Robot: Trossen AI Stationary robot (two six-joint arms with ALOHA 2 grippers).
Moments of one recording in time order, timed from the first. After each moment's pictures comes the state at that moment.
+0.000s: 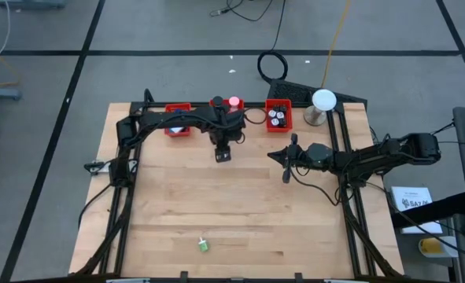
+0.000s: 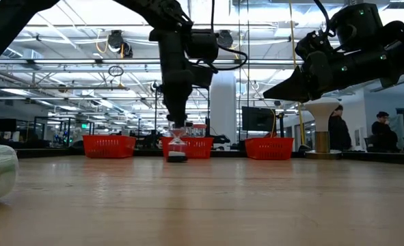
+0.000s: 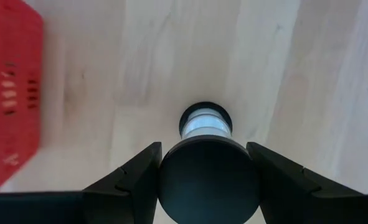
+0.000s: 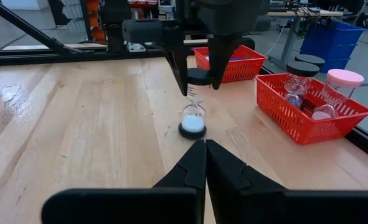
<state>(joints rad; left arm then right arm) 0.31 2.02 1.68 -1.06 0.04 0.15 -0.11 1.19 0.22 0.79 0.13 0.01</state>
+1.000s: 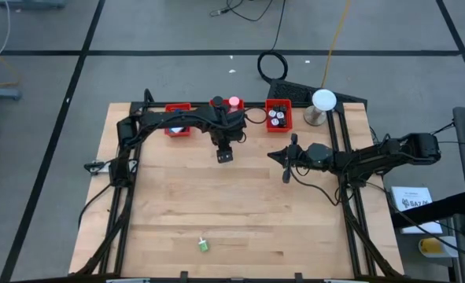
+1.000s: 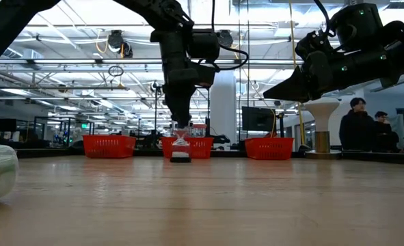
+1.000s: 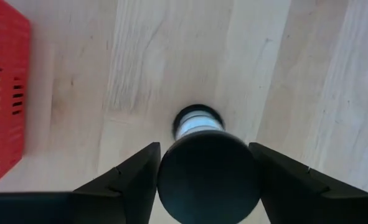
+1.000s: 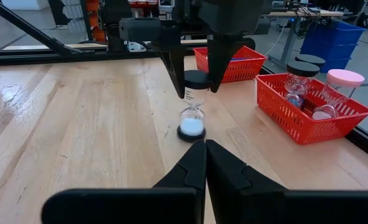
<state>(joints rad) 0.31 2.03 1.68 -1.04 0.07 0.12 -0.11 1.19 0.22 0.79 0.13 0.01</state>
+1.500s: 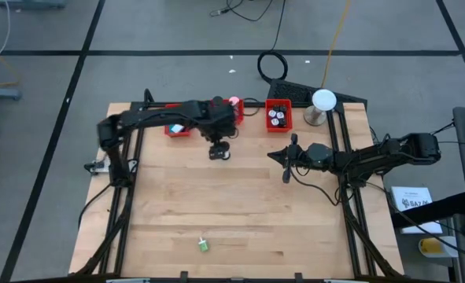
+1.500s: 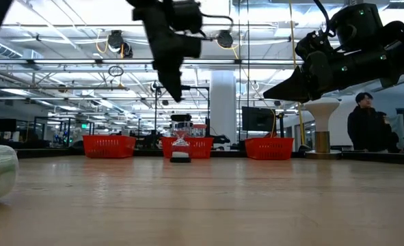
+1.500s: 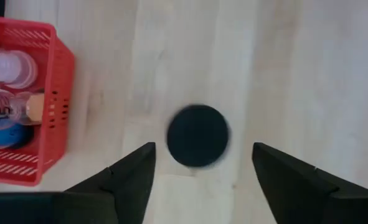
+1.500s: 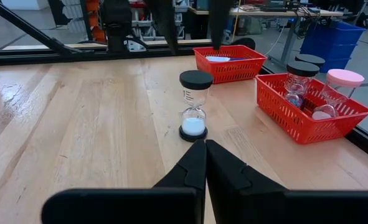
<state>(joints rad) 0.31 1.84 1.61 -1.01 0.07 0.19 -0.11 1.19 0.22 0.79 0.13 0.01</state>
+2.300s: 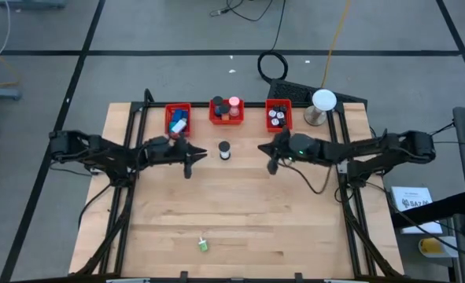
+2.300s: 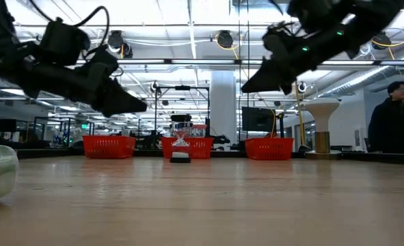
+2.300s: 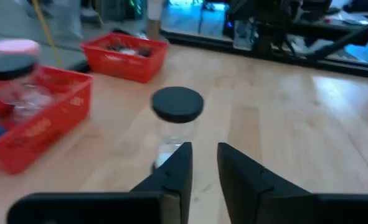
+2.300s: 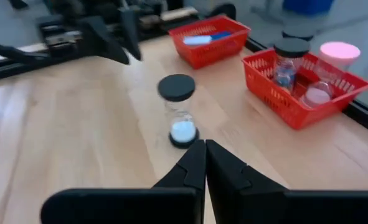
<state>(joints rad) 0.27 1.34 0.18 0.94 0.09 -0.07 -0.14 1.25 0.54 0.36 0.18 0.20</state>
